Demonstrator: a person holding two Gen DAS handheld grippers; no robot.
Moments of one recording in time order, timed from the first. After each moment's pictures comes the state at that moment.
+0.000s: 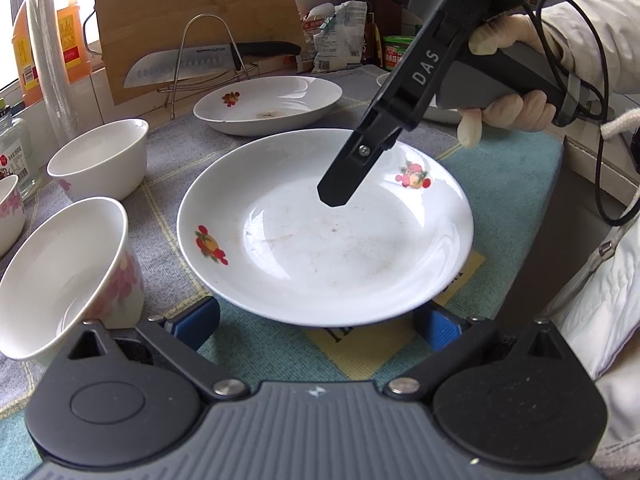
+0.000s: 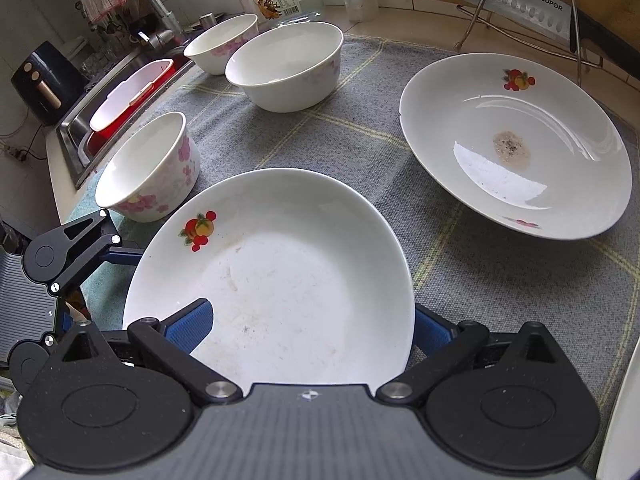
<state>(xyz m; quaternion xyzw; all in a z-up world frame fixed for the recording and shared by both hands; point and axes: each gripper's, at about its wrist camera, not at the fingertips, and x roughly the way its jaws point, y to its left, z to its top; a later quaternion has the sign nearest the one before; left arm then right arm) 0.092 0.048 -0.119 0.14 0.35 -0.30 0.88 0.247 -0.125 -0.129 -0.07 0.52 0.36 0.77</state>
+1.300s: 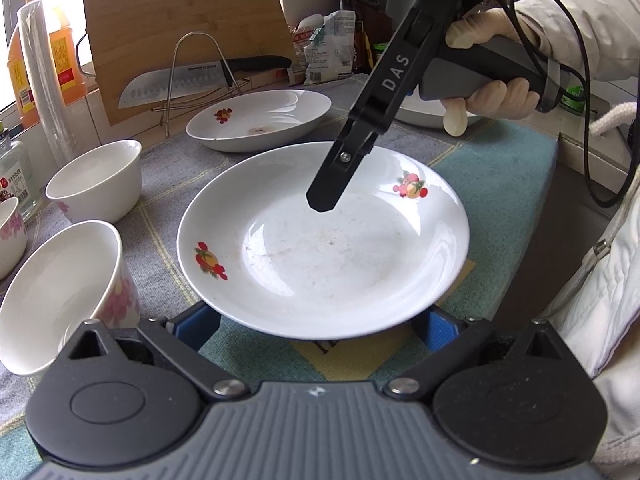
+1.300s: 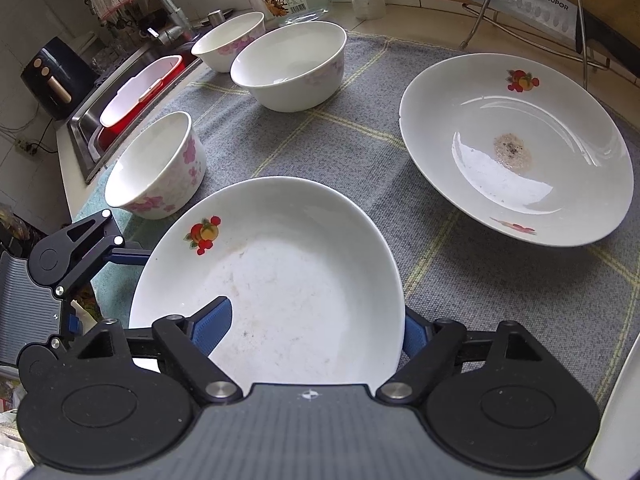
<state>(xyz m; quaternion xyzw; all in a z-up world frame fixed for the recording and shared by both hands) 0.090 0.042 -0.115 0.16 0.32 -0.30 0.88 0.254 -0.129 -0.128 -0.06 0.53 0.38 0.76</state>
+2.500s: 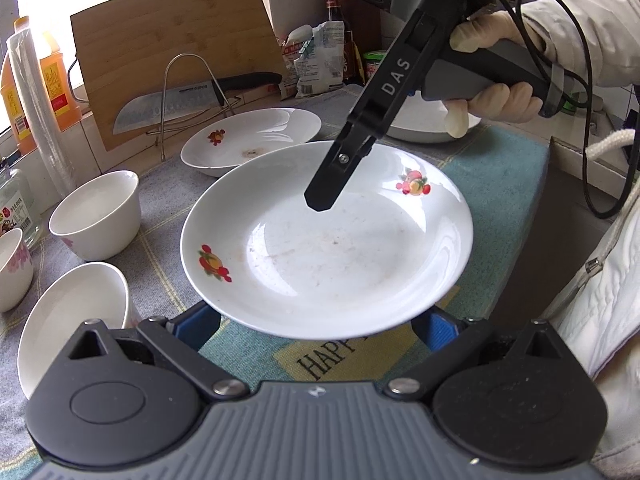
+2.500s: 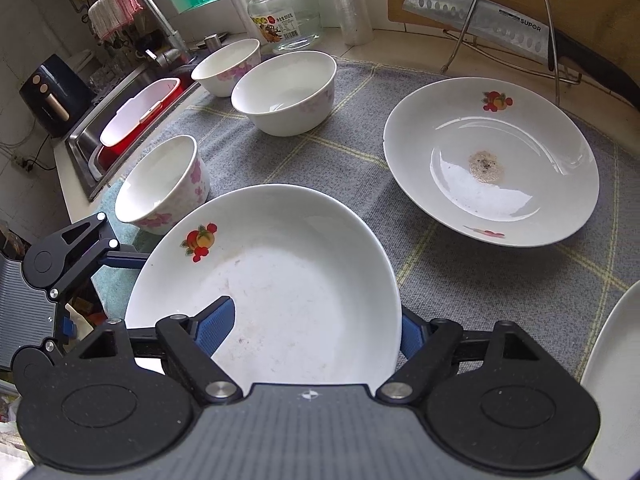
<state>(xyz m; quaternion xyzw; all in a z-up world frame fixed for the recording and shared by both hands) 0.093 0.033 -0.098 0.17 0.32 -0.31 0.88 0.243 -0.144 -0.106 -0.06 0.50 0.36 0.78</state>
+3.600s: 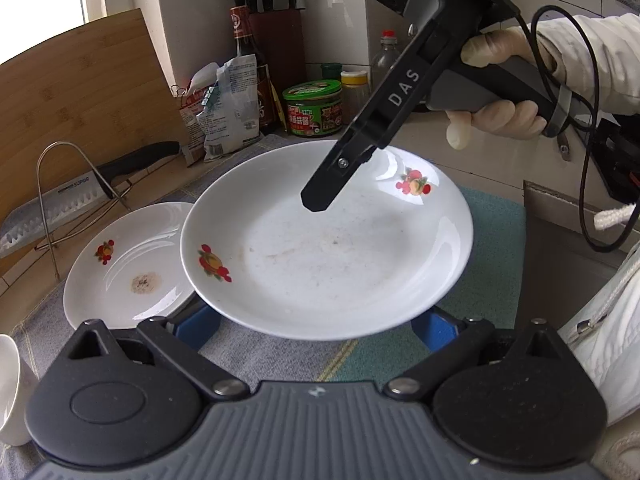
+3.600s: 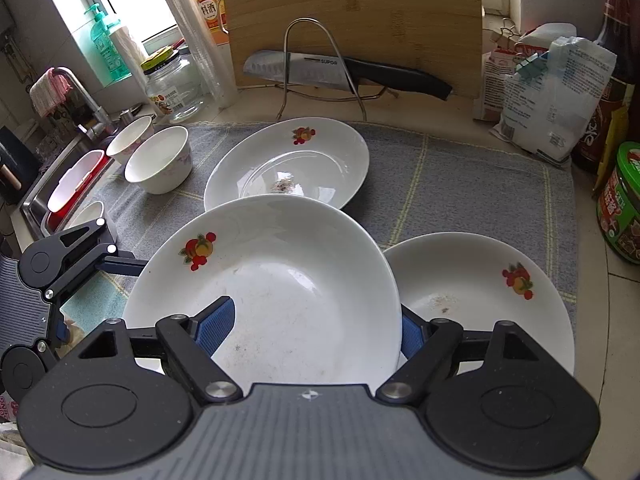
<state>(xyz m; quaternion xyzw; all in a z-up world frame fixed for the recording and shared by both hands) 0.151 -0.112 -0.072 0.20 0.29 -0.40 0.84 0.259 -0.313 -0.076 -0.01 0.46 0.26 0.85</state>
